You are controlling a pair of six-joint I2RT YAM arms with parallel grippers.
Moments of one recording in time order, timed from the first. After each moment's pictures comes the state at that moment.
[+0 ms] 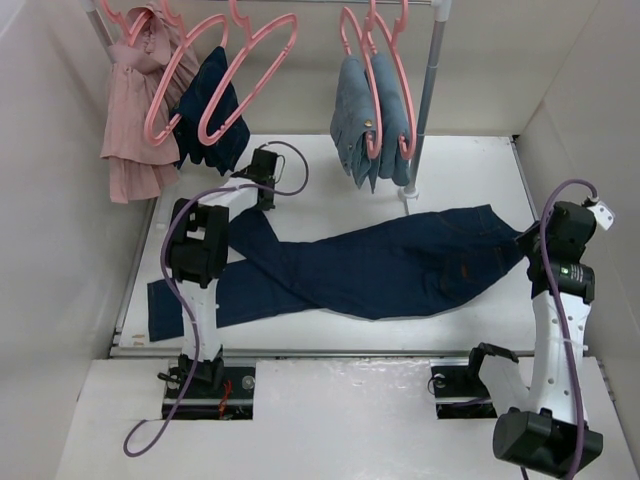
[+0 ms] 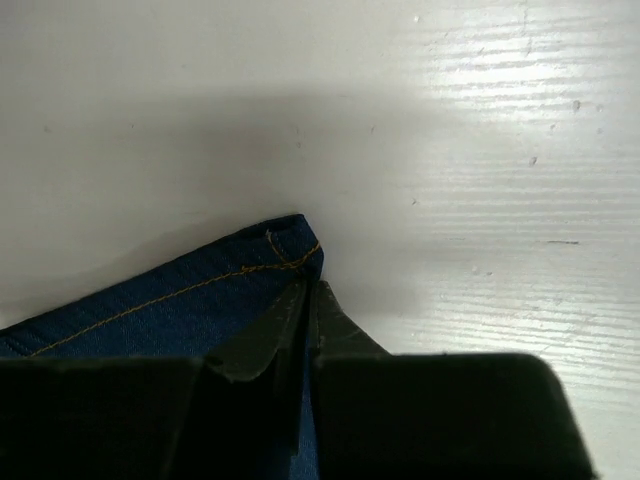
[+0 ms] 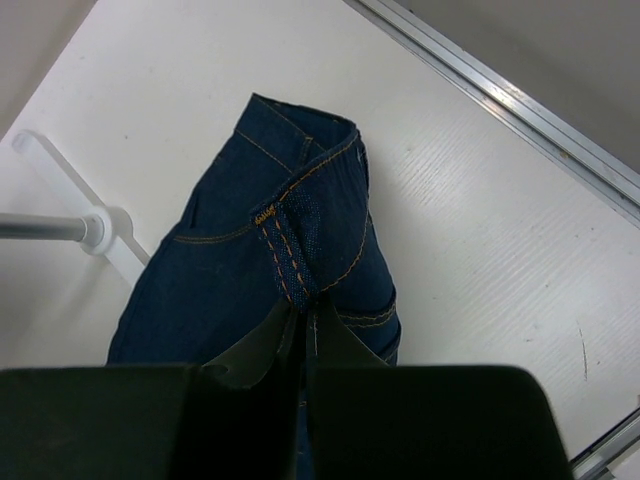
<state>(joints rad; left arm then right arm) -0.26 2.09 1.49 -0.39 -0.26 -0.12 -0.32 0.83 0.93 -0.67 0.21 0.54</state>
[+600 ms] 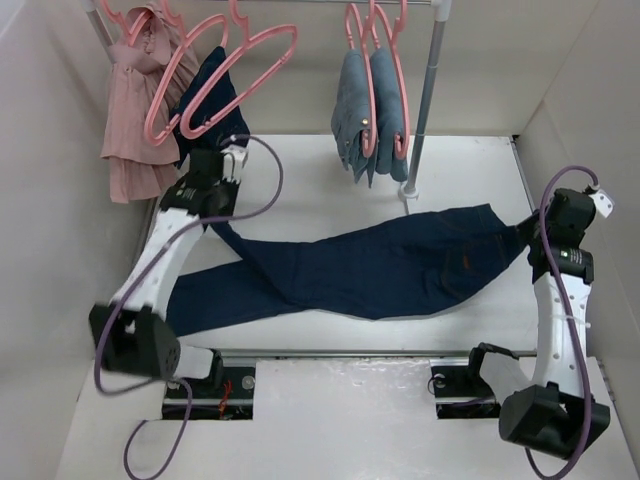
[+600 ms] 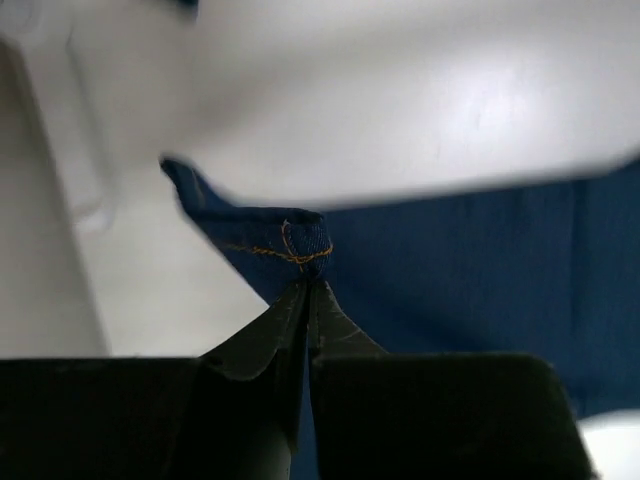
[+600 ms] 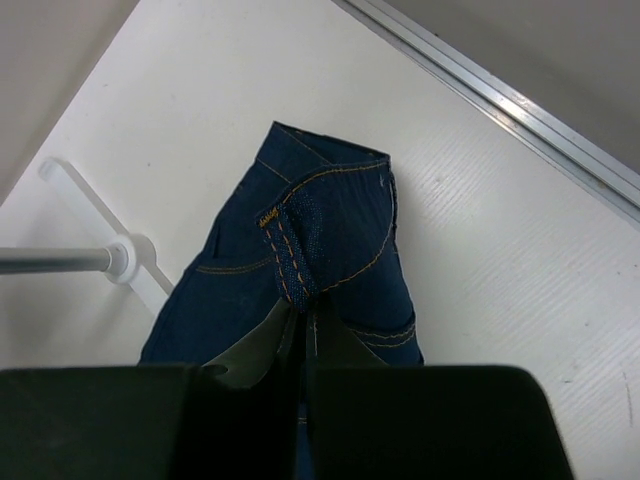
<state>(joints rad) -0.18 1.43 1.27 -0.68 -0.10 0.13 -0.32 0.93 0.96 -0.57 0.20 0.56</state>
